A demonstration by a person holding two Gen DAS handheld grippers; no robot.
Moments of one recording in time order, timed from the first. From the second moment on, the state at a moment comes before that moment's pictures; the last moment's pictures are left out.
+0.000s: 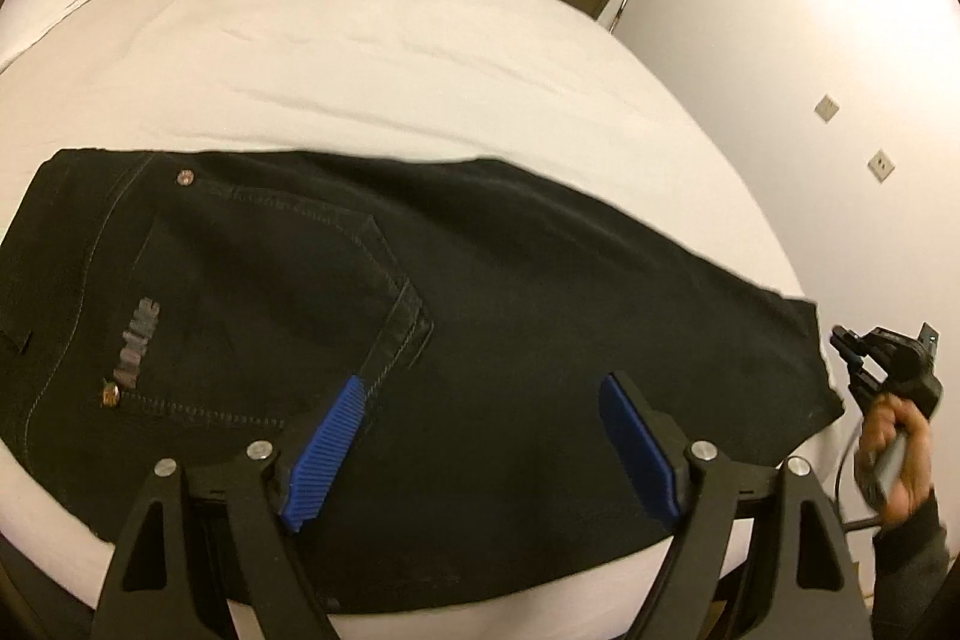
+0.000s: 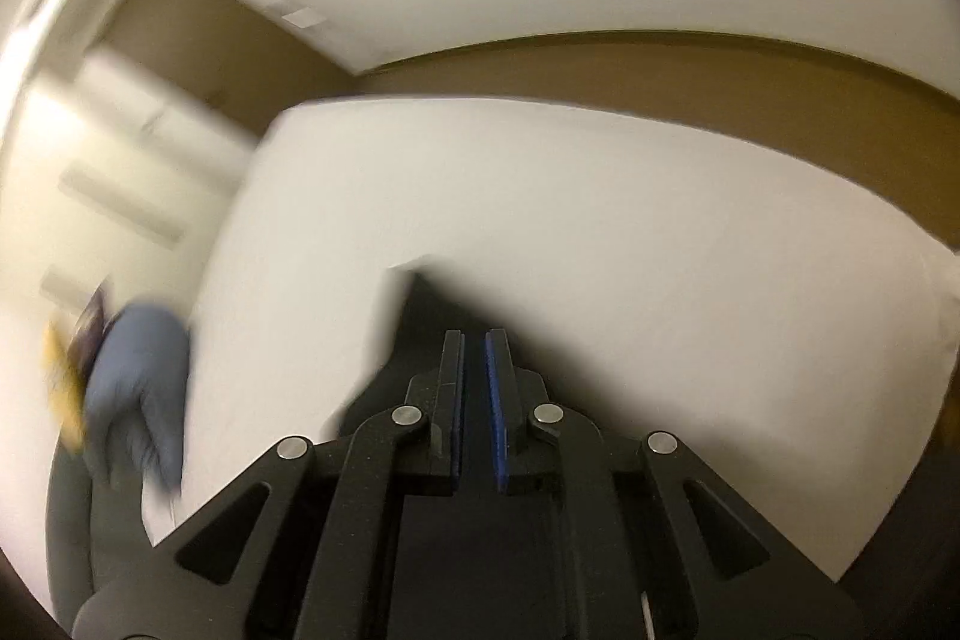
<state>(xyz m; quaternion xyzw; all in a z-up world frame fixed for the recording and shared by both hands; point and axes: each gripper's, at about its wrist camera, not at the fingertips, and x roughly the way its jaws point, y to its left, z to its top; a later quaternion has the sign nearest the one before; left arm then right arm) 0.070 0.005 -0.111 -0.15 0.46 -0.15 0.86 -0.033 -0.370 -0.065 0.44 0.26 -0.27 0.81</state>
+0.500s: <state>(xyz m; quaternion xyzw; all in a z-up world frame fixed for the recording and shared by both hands) 0.097 0.078 -0.146 -0.16 0.48 -0.08 0.86 0.262 -0.029 -0.199 0.37 0.57 0.17 0.71</state>
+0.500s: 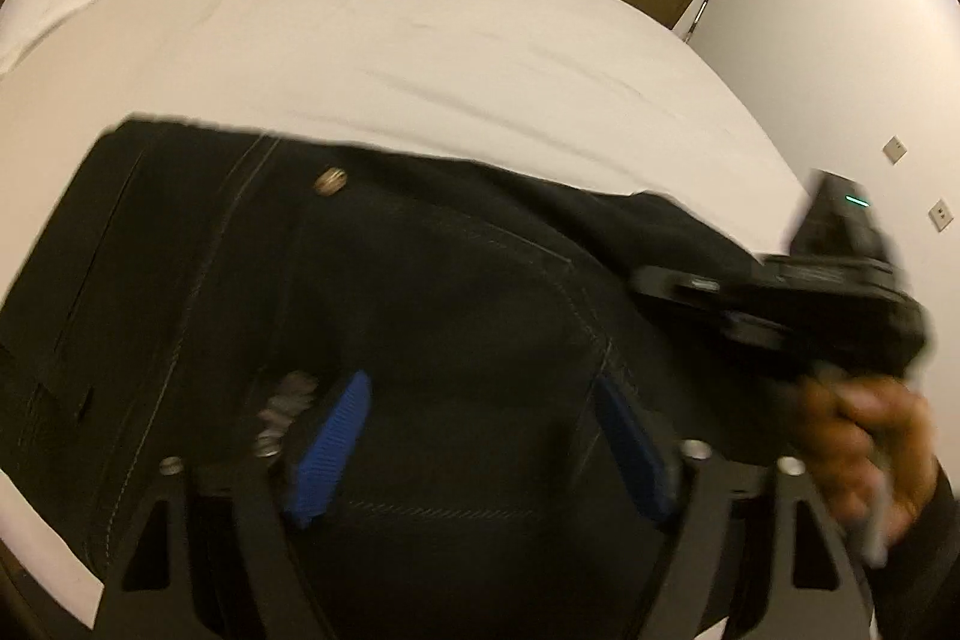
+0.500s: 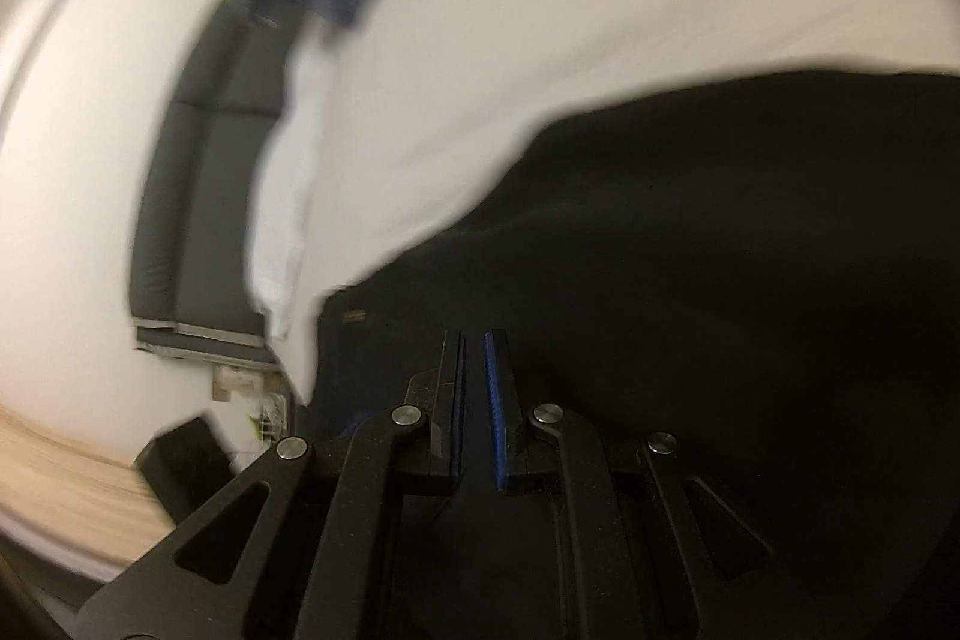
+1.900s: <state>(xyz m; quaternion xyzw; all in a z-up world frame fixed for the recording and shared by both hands) 0.051 0.024 -0.097 -0.17 0.41 -0.21 0.87 0.101 -0.106 -0.152 0.51 0.39 0.02 0.76</state>
